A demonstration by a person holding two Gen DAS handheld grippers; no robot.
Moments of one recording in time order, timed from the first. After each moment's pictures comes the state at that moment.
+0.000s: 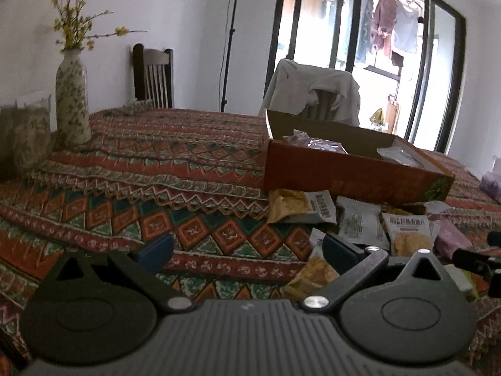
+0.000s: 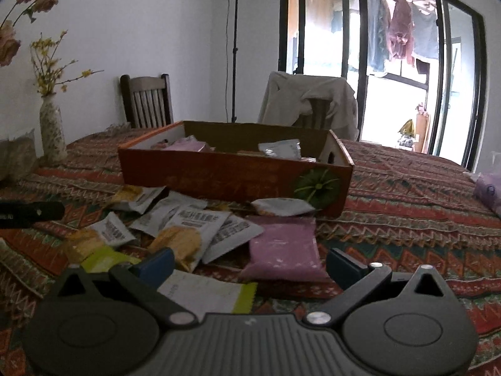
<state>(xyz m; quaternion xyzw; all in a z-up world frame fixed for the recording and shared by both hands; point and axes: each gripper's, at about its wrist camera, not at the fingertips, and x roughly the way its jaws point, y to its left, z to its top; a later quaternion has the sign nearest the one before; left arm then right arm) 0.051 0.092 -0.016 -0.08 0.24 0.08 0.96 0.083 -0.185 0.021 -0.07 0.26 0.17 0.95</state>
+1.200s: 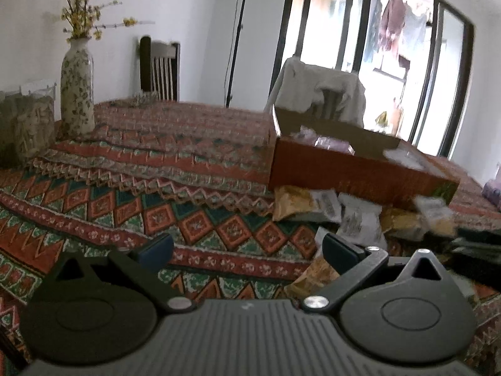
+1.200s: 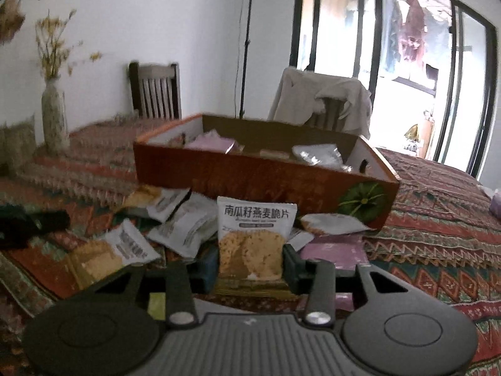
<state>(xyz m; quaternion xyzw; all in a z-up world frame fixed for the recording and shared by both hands) 0.057 0.094 -0.020 -0.09 0.26 0.09 0.96 0.096 -0.144 0.022 -0.08 0.25 0.17 0.95</state>
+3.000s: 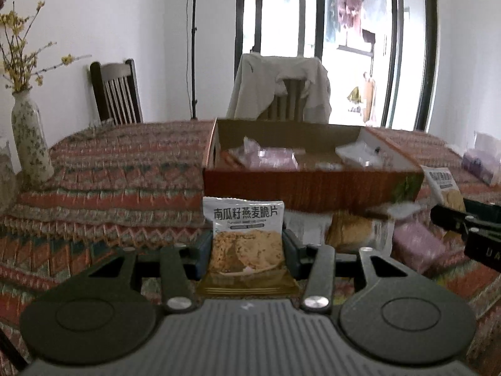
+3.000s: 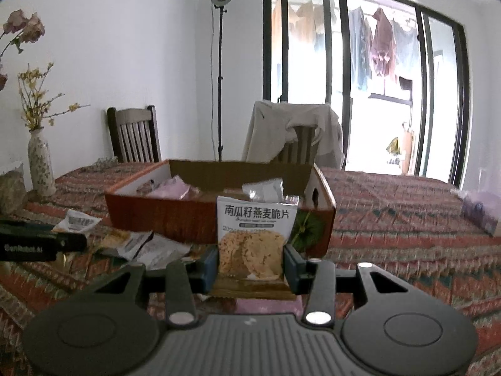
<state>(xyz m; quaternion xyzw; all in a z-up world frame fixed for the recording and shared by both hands) 0.091 0.039 0.022 -0.02 0.26 0.03 0.97 0.092 -0.192 0.052 -0.05 0.19 0.14 0.97</state>
